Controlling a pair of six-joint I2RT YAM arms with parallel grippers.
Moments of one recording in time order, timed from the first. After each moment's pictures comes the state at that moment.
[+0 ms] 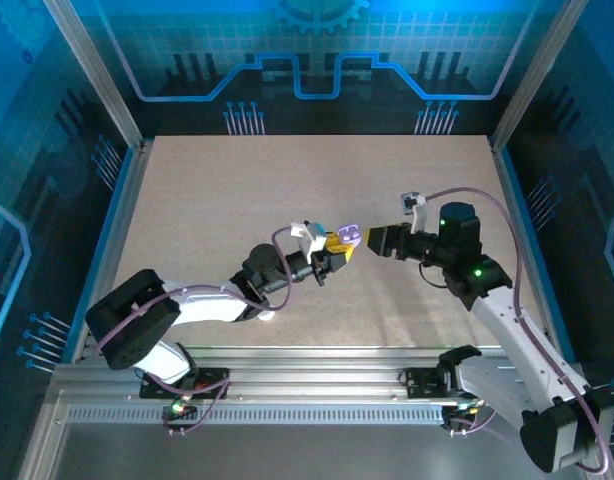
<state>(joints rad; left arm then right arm) -0.83 1.51 0.58 1.04 0.23 -0.21 0.28 0.90 0.77 -0.28 -0.63 0.45</state>
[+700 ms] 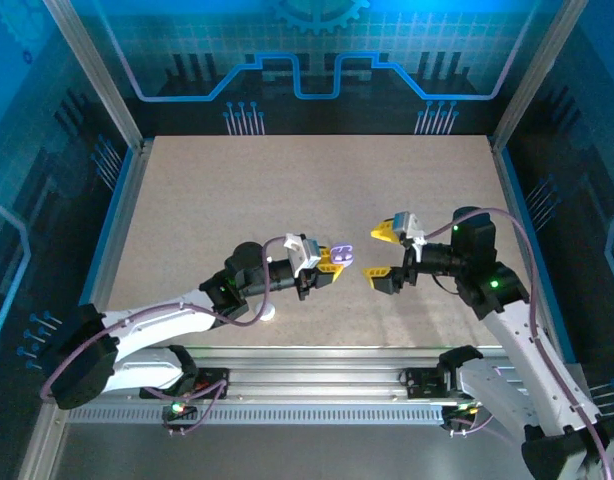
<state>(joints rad) -0.83 1.20 0.57 0.57 0.39 0.00 0.27 0.81 0.84 -0.47 -0.95 -0.36</state>
